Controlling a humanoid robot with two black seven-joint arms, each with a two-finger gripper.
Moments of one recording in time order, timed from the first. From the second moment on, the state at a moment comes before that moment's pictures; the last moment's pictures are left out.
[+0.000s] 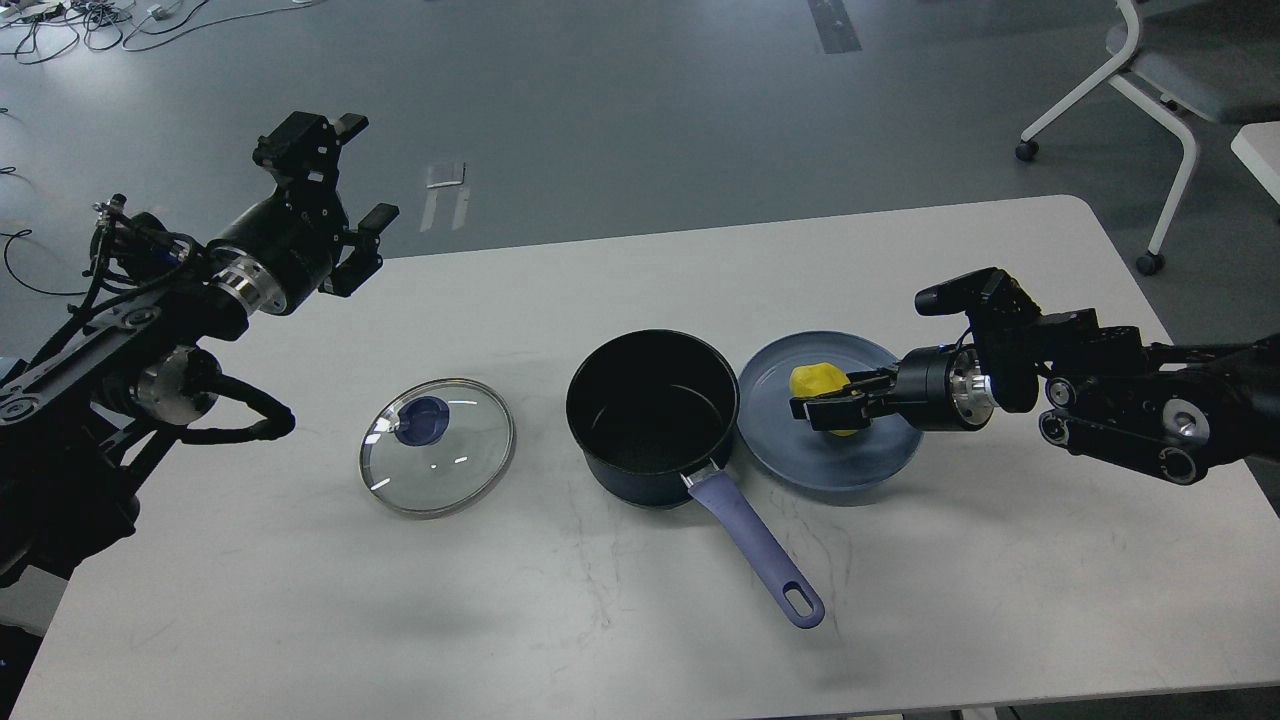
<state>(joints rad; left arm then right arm) -0.86 0.62 -0.54 -1.02 0.28 -0.16 -0.21 1.00 -0.45 -0.11 0.94 -1.37 0.16 0.33</state>
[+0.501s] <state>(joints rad) -0.85 0.62 -0.54 -1.01 0.28 -0.15 -0.24 1.03 -0.42 -0.15 0.90 -1.38 0.16 0.36</state>
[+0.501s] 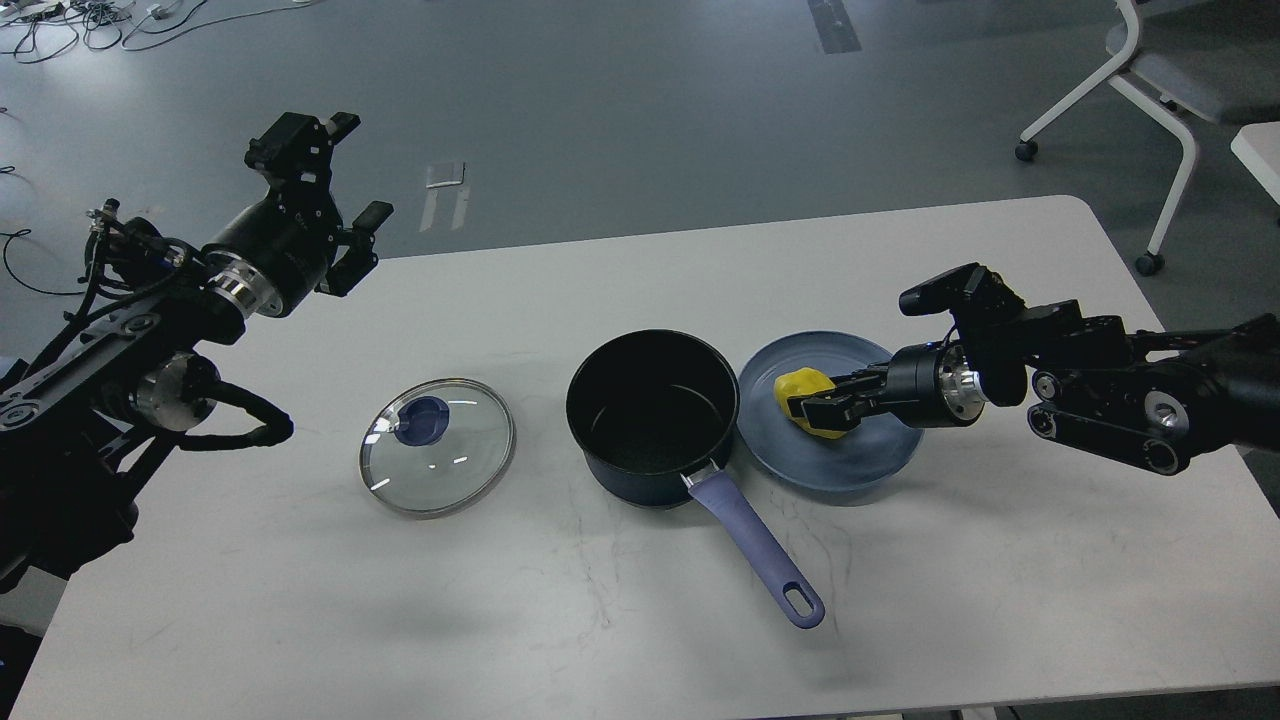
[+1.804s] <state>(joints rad) -0.83 0.62 -0.57 -1.01 0.26 -0.15 -0.23 1.19 -0.19 -0.15 0.83 -1.31 0.10 0.40</state>
